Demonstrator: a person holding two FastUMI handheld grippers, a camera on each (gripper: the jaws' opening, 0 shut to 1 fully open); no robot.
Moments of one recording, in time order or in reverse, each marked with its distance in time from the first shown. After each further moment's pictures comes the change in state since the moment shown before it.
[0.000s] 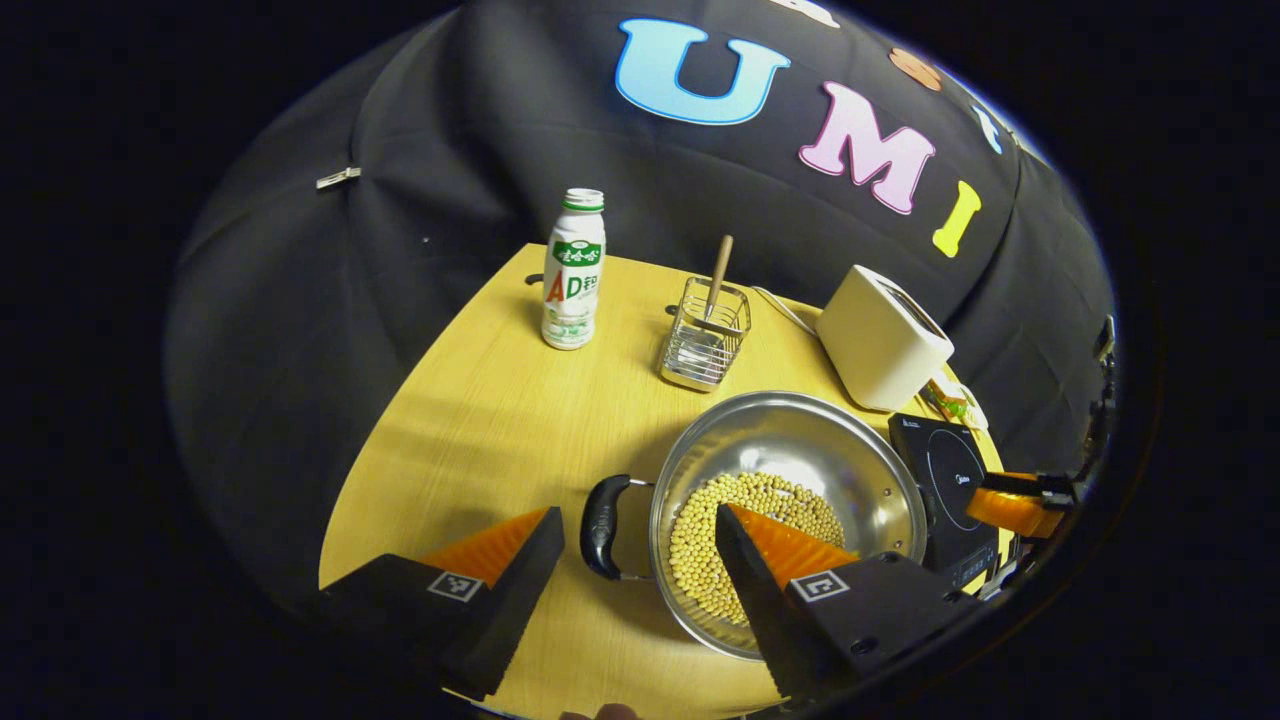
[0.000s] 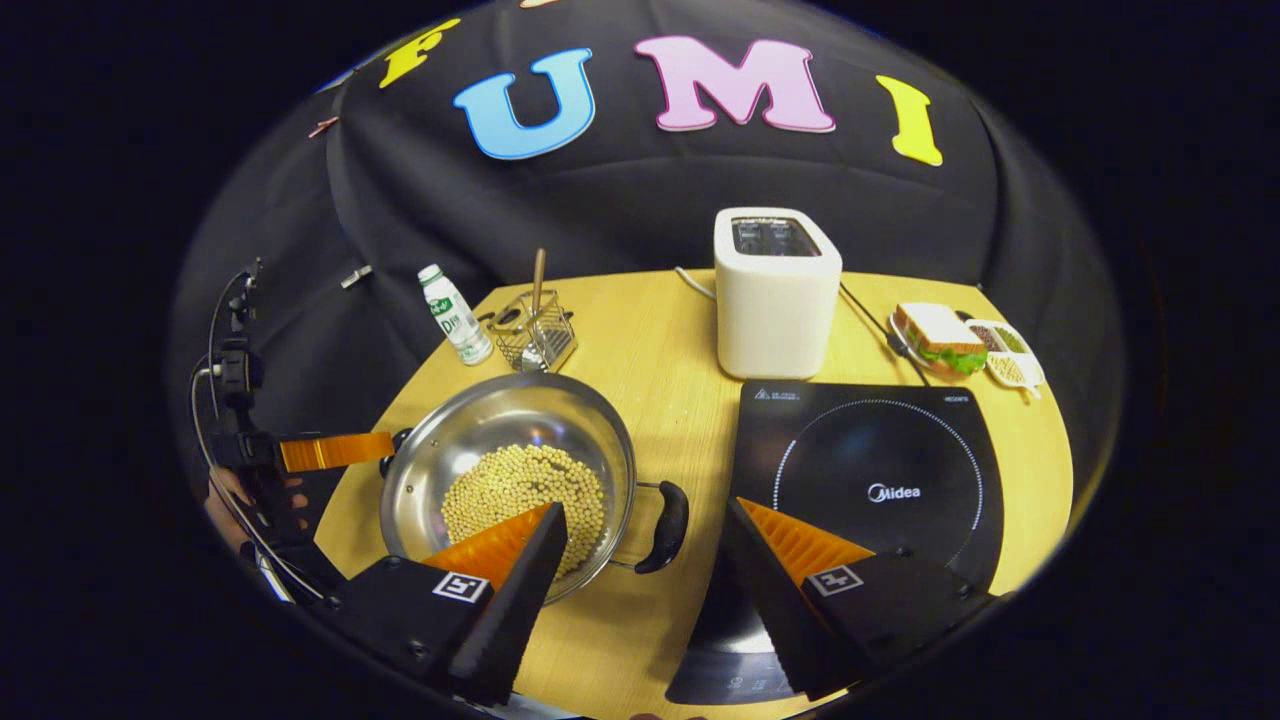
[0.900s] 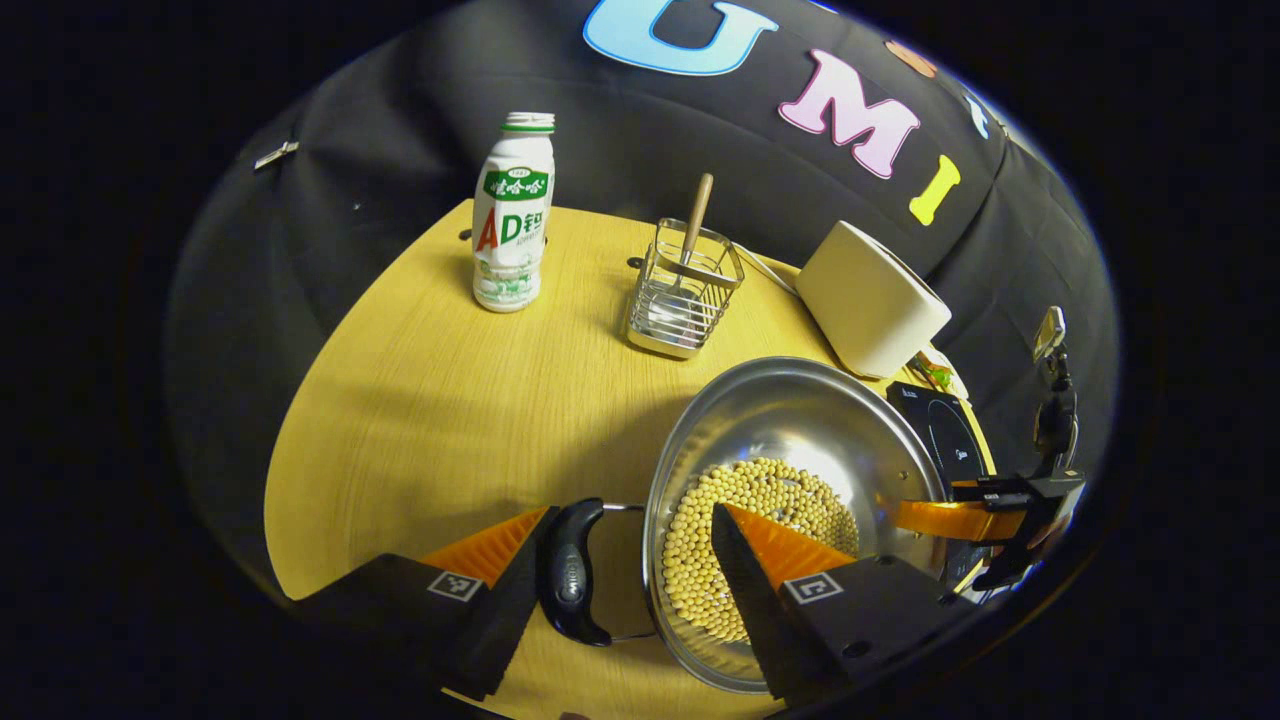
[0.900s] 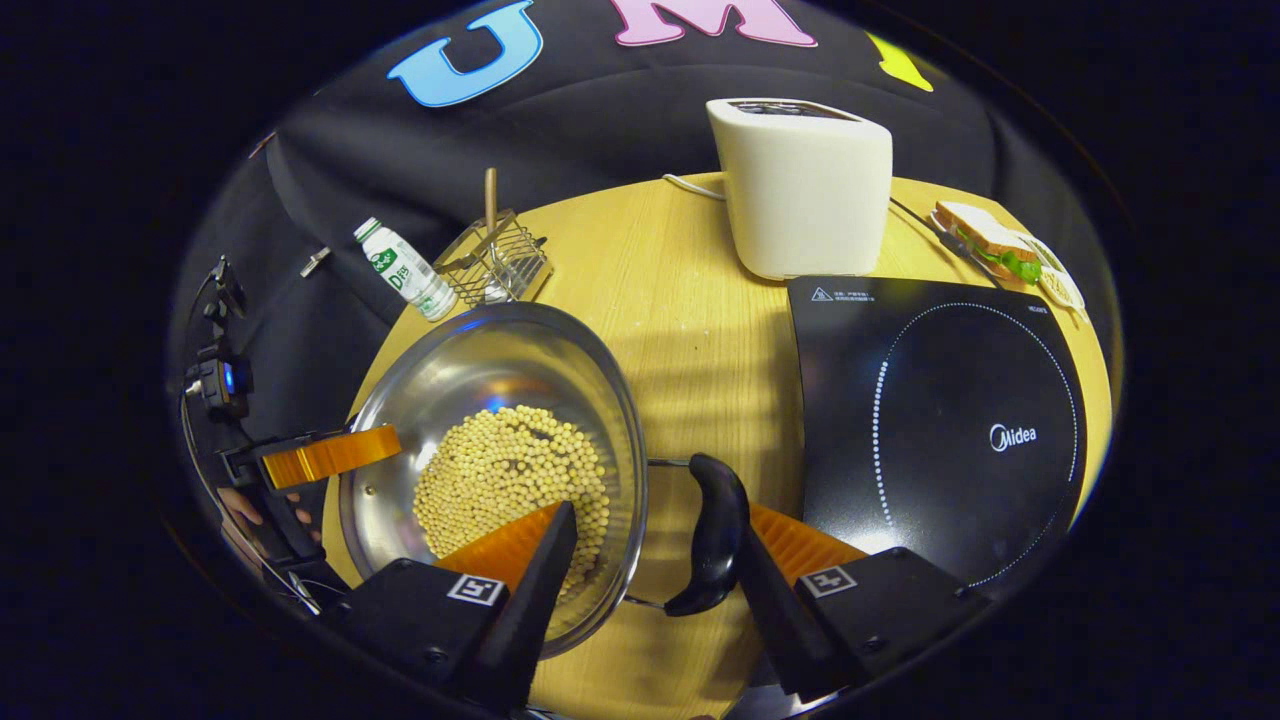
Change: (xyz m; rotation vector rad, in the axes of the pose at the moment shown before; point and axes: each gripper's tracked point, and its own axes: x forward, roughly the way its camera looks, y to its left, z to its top) left arm 0.061 -0.005 -0.023 0.021 0.124 -0.135; right arm 0.065 0.011 -0.043 0.115 0.177 0.013
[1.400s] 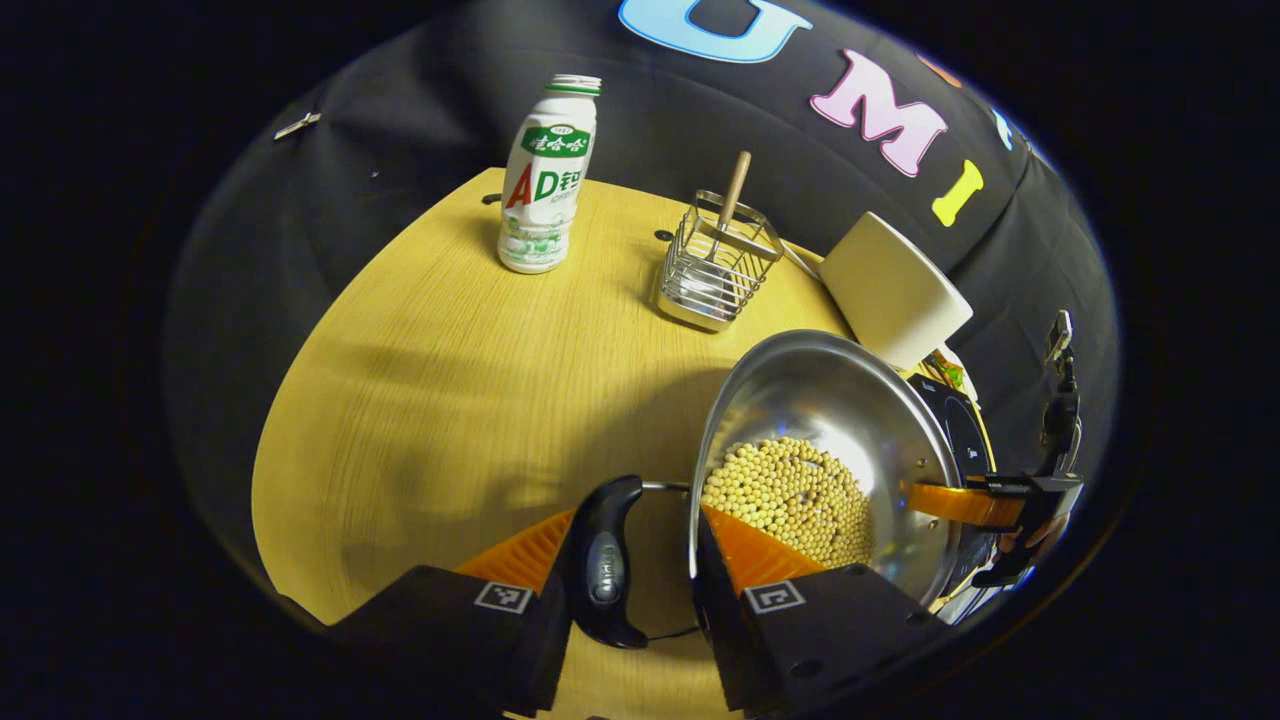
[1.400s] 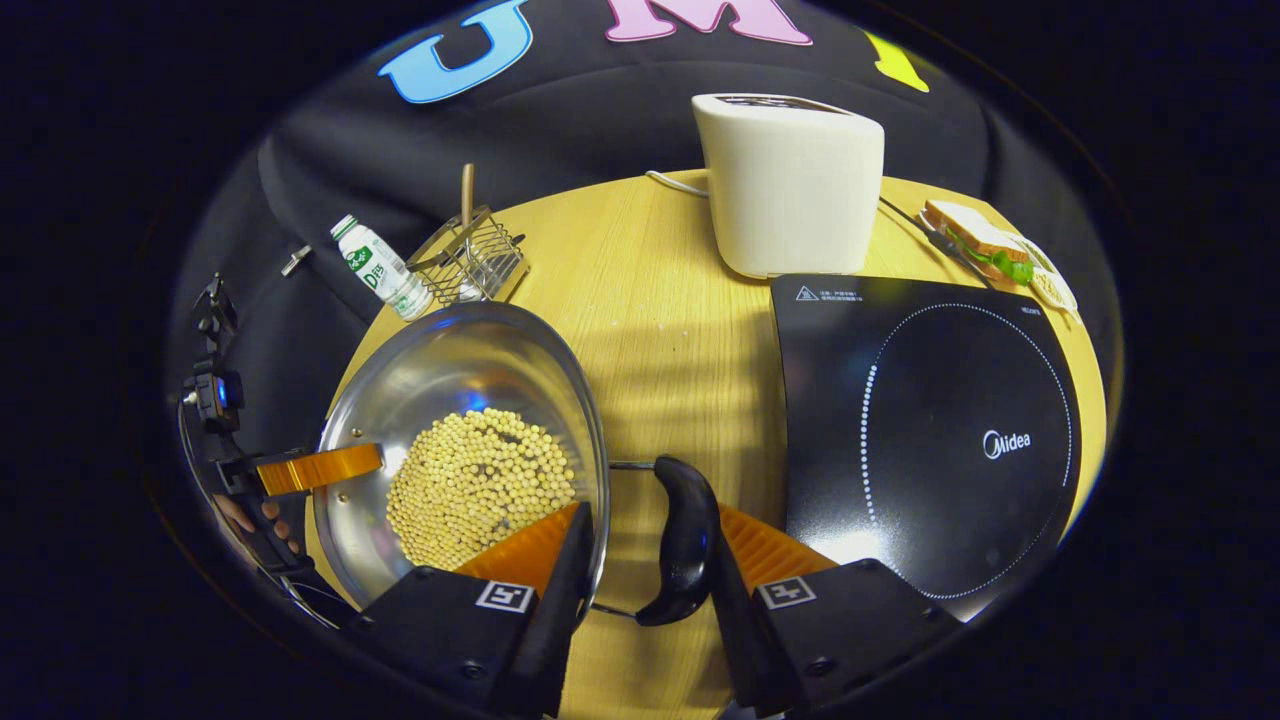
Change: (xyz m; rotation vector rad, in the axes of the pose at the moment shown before) left arm 0.004 0.015 -0.020 -0.056 0.057 0.019; right arm 0.010 -0.011 -0.003 0.015 0.028 -0.041
